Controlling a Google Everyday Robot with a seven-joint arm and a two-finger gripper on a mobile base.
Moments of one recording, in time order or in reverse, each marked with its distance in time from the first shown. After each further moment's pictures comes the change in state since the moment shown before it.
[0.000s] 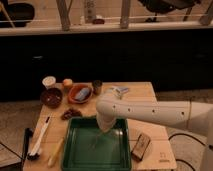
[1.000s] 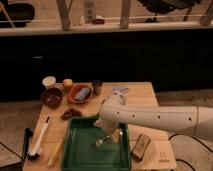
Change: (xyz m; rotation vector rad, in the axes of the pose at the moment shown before) arm -0.008 0.013 0.000 0.016 0.000 0.027
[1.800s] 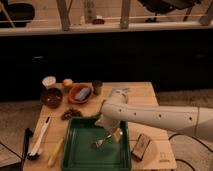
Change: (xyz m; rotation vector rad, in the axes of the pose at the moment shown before) arm 0.010 0.003 0.005 -0.006 -0.029 0.000
